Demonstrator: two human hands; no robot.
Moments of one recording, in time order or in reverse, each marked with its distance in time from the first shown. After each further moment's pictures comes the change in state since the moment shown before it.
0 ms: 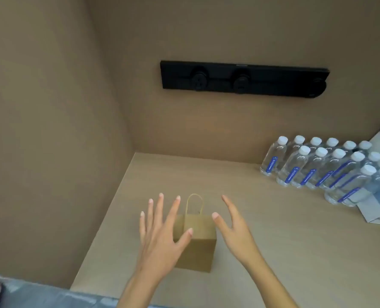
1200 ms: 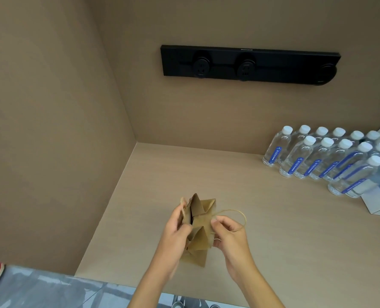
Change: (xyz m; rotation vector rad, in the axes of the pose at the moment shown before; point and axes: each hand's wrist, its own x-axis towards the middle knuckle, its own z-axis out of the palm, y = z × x) left_hand -0.009 0.023 0.013 -1.161 -0.268 -0.422; right_hand -0.027 0.004 0.029 0.687 0.011 0.321
